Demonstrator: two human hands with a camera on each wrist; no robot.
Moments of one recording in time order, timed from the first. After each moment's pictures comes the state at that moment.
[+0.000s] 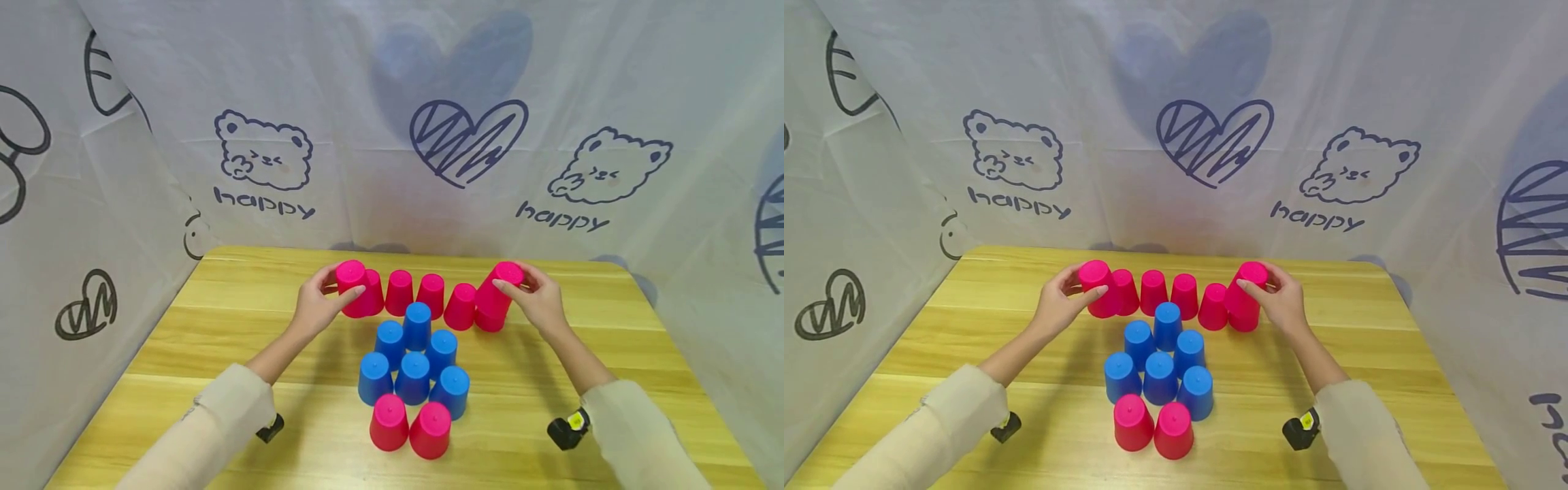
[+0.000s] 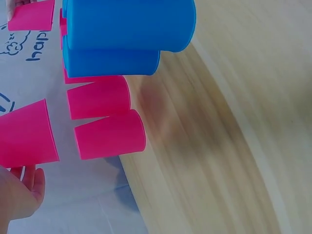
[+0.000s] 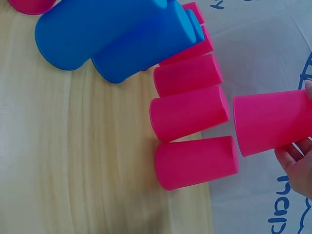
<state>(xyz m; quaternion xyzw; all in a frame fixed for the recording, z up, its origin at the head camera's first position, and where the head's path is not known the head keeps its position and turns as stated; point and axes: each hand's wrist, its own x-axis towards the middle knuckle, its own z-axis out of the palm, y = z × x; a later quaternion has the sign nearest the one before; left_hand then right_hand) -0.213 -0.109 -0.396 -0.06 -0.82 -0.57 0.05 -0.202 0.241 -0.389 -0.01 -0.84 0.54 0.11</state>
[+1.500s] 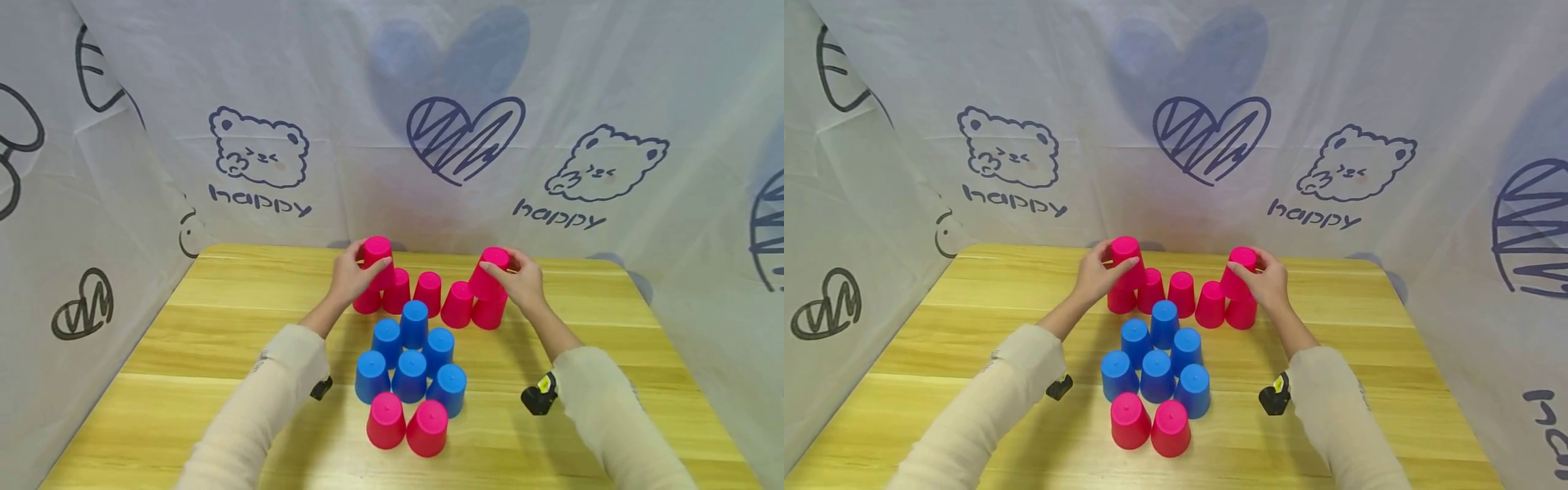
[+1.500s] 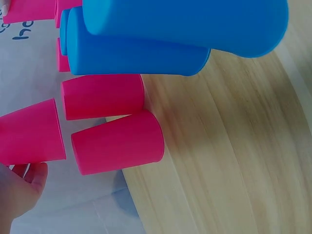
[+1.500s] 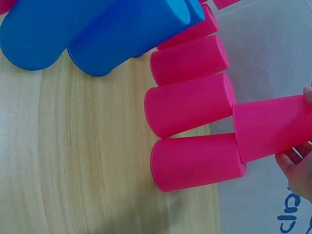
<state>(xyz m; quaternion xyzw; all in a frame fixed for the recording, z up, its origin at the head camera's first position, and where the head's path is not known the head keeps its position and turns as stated) -0.266 -0.058 -0.400 -0.06 -0.83 -0.55 0.05 -0.241 0.234 -0.394 -0.06 -0.84 0.53 0.09</state>
